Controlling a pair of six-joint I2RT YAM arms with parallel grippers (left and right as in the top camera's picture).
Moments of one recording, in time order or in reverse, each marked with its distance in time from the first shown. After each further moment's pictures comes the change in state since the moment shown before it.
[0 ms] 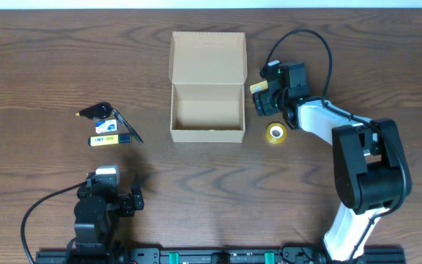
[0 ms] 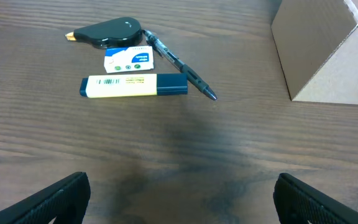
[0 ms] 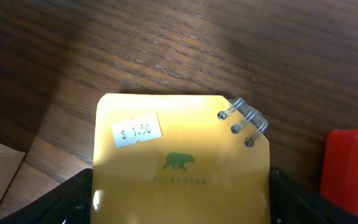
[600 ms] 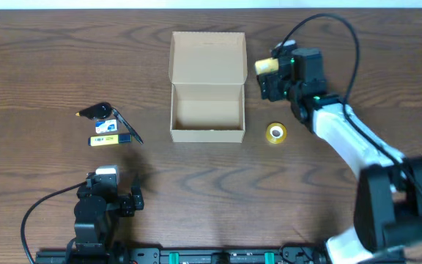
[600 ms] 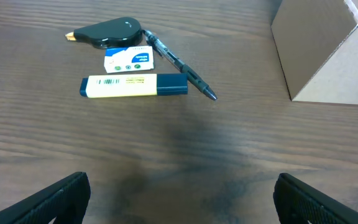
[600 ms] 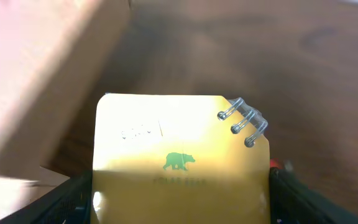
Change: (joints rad) left arm 0.000 0.000 0.000 0.000 0.000 0.000; right arm 0.000 -0.277 0.000 -0.055 0.001 0.096
